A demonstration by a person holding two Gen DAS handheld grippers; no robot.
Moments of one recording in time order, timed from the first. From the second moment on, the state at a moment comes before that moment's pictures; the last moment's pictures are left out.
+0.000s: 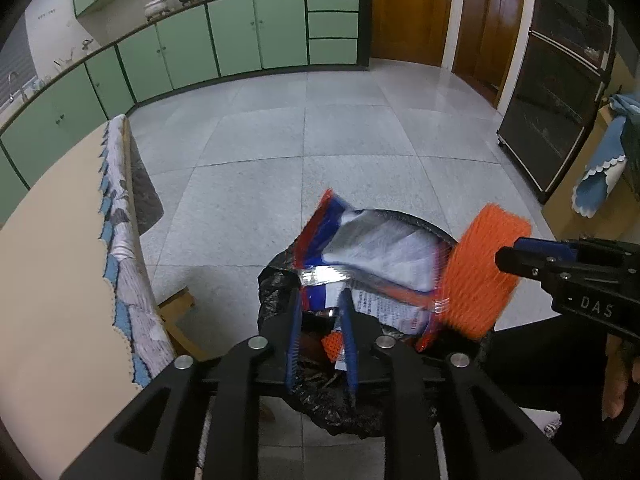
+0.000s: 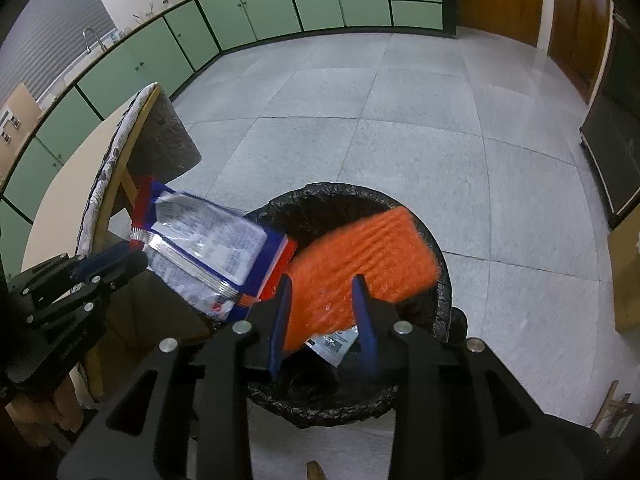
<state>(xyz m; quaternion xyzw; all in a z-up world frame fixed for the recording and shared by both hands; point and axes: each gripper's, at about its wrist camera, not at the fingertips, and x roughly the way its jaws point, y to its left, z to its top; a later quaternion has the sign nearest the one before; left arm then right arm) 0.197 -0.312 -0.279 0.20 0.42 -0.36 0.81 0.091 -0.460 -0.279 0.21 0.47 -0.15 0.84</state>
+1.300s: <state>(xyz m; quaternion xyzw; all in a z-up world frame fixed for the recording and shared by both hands) 0.176 -0.271 -0.227 0.16 0.40 -0.33 0.84 0.072 -0.438 -0.227 0.18 0.44 -0.16 0.86</state>
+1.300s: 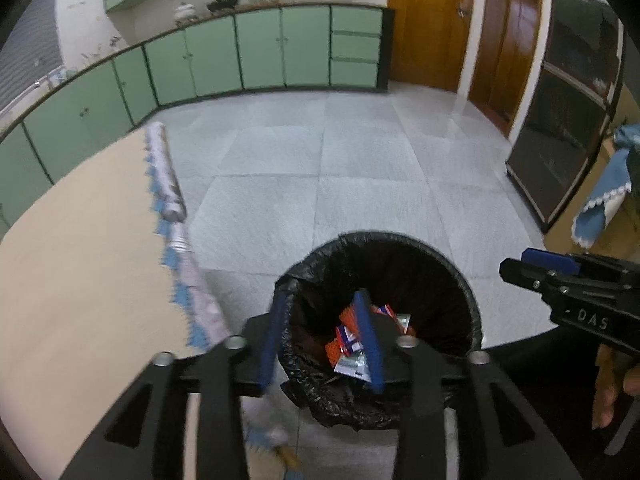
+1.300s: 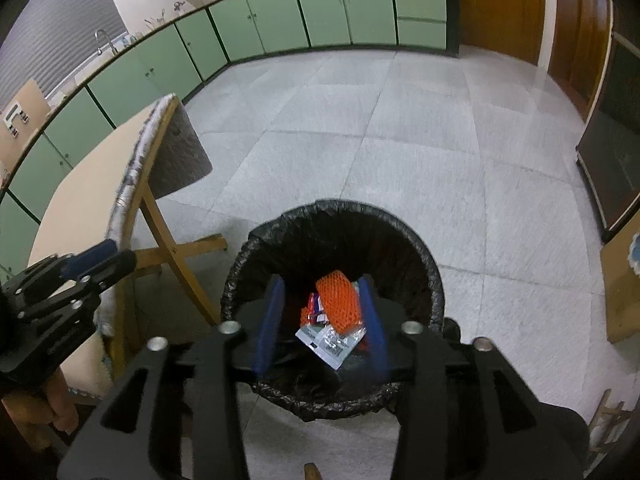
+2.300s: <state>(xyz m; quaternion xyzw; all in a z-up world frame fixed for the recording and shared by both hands) 0.008 -0.055 0.016 0.03 0.21 -0.06 0.97 -0.039 -0.285 0.014 0.07 0.22 -0.13 0.96</state>
